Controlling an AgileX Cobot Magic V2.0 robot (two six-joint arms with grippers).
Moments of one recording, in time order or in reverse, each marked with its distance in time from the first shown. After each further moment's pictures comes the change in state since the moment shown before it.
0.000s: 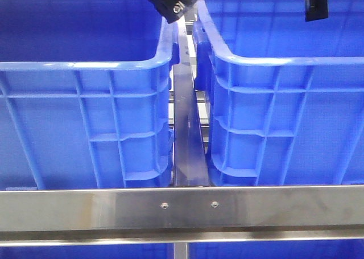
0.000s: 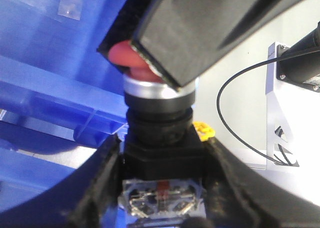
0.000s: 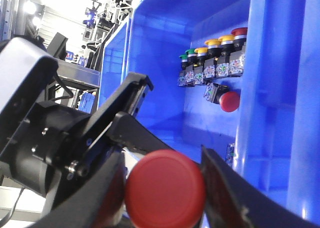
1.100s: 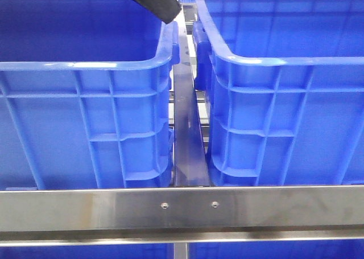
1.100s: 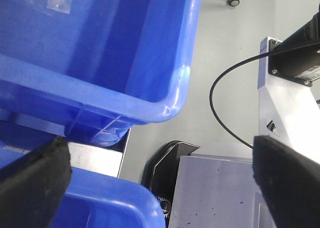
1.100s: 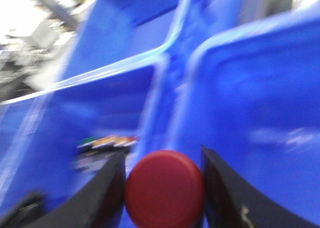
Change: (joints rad) left arm 0.000 0.000 0.000 -0.002 0.030 0.000; right arm -0.247 0.000 -0.218 -0.314 -0.194 -0.078
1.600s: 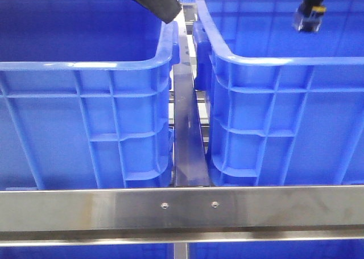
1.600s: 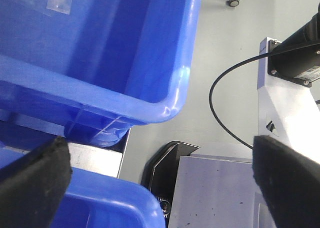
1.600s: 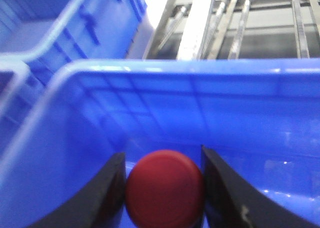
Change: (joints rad) left arm 0.000 0.000 0.000 -0.001 0.000 0.000; right arm 0.000 0.172 -0.043 -0.025 -0.266 -0.344
